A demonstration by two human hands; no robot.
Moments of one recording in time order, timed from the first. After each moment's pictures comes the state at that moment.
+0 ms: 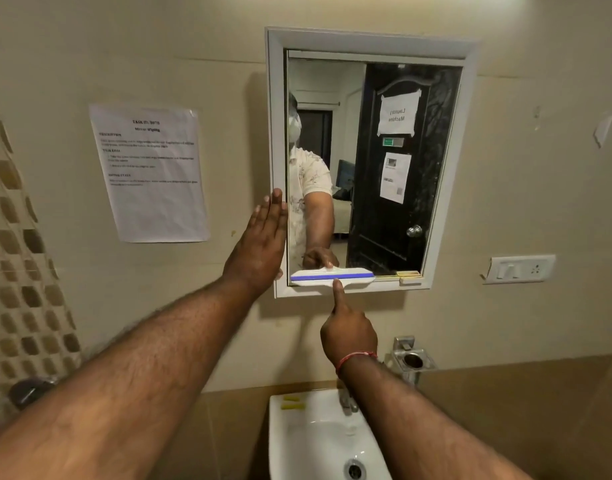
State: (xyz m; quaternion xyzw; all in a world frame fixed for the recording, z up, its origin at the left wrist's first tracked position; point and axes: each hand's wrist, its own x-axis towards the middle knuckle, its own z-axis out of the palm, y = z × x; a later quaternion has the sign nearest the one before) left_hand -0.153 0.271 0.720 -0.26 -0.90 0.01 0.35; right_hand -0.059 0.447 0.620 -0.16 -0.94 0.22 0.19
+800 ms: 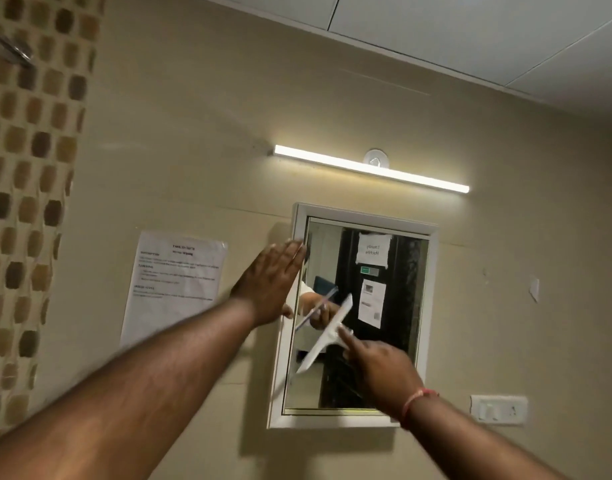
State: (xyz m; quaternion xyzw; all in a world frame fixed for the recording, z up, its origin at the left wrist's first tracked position) left_hand -0.148 0.239 0.890 -0.29 -0.84 0.03 0.45; right_hand -0.023 0.491 0.803 0.08 -0.94 -0.03 0.33
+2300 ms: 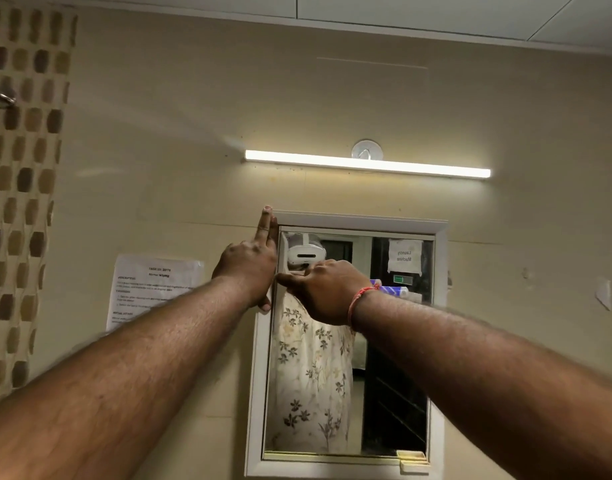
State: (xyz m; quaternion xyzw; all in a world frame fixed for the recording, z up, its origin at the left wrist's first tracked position) left_hand -0.134 0.312 0.973 -0.07 -0.92 0.06 0.39; right_hand -0.145 0.501 0.960 0.29 -0.82 -0.23 0.43
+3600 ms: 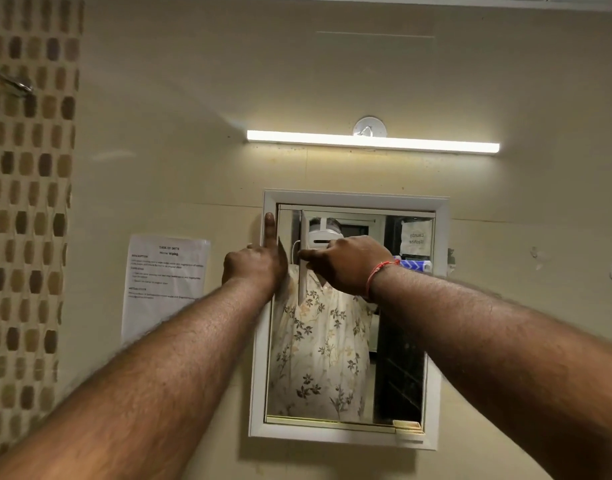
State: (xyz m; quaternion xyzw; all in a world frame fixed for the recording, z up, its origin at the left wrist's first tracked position) left_hand -0.130 0.342 0.937 0.01 -0.95 0.05 0.31; right_hand -0.143 0.547 0.962 0.28 -0.83 -0.19 0.43
